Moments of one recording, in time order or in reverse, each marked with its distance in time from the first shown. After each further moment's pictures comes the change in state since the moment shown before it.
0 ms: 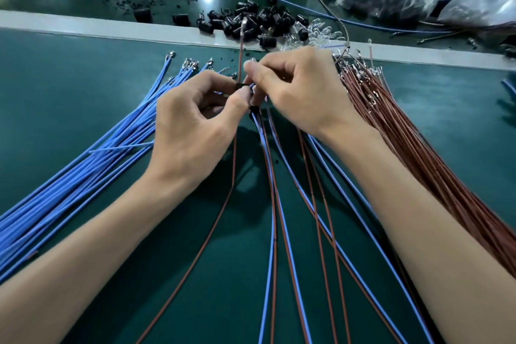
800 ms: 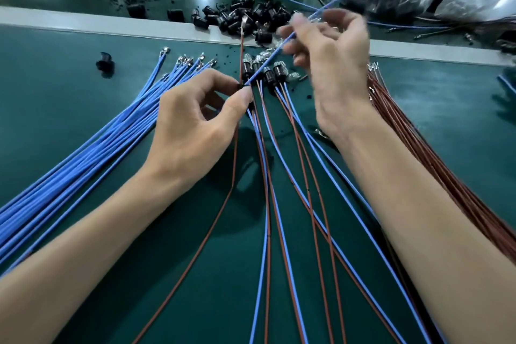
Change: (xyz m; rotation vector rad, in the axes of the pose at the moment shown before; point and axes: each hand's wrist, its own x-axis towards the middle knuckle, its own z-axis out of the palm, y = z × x) left_hand -0.002 -0.002 0.002 0.008 -0.088 0.026; right_hand 0.006 0.001 -0.013 0.791 0.421 0.339
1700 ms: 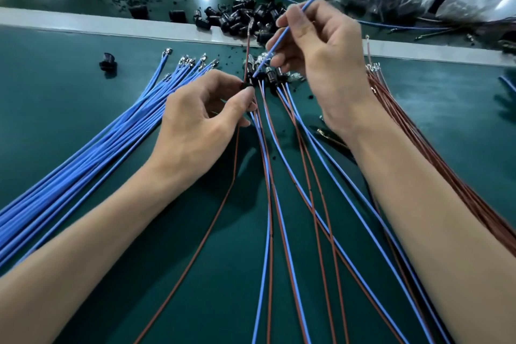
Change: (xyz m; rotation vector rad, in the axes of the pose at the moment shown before) left_hand 0.002 -0.003 0.000 -0.070 -0.080 -0.066; right_hand -0.004 -0.007 -0.001 -0.150 -0.280 -0.140
